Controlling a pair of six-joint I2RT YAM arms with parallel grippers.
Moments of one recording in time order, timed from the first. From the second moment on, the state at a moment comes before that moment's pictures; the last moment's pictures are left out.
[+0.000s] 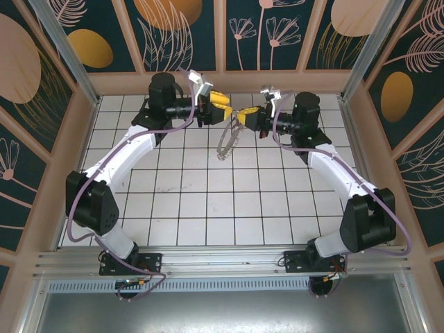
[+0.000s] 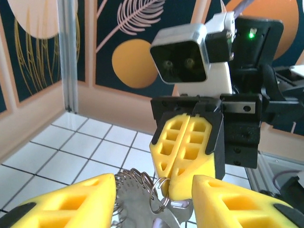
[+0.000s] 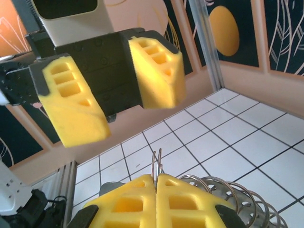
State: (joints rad) left arm -0.43 1.68 1.50 0.03 0.99 -0.07; right arm 0.31 1.44 1.12 0.24 -1.01 0.27
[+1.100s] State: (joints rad) left arm -0.43 1.78 1.54 -0.01 1.17 -0.10; right arm 0.31 1.47 1.13 0.23 -1.08 0.26
